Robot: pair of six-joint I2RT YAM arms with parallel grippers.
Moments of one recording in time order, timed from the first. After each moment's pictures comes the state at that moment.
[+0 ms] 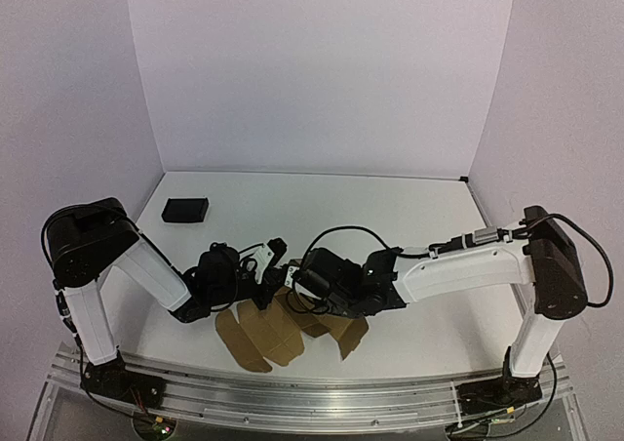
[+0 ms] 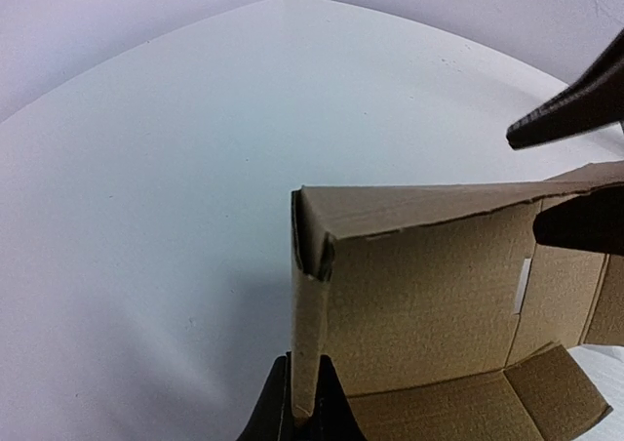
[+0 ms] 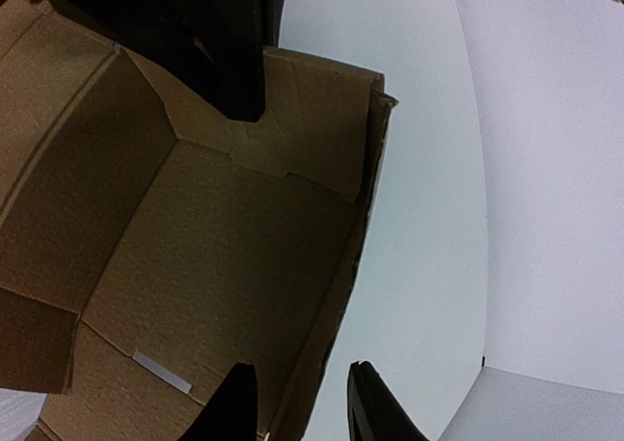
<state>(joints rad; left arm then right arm) -0.88 1.84 0.56 0.93 0.12 0.03 1.21 1.85 1.24 -0.41 0.68 -0.40</state>
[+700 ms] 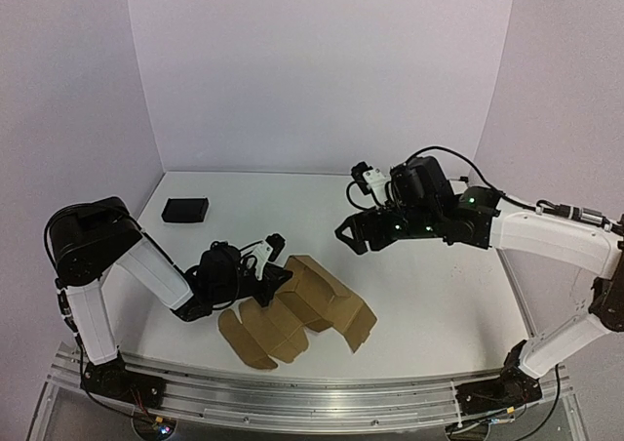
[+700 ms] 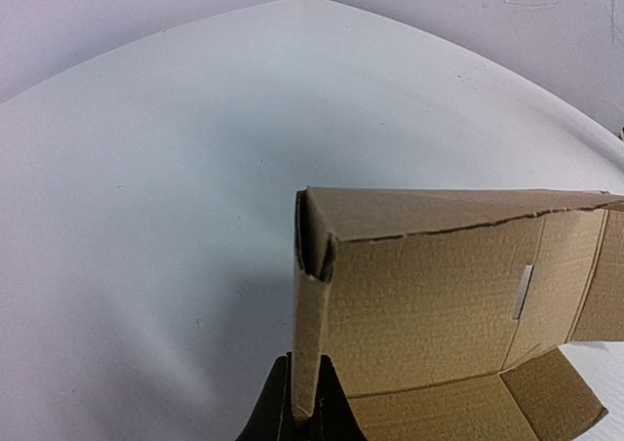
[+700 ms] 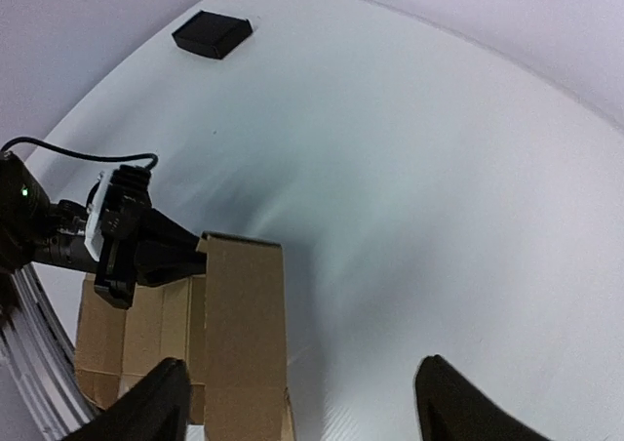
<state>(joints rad) -0.87 1.86 0.58 0.94 0.09 -0.05 0.88 1.44 1.18 -0.39 0.06 0.22</state>
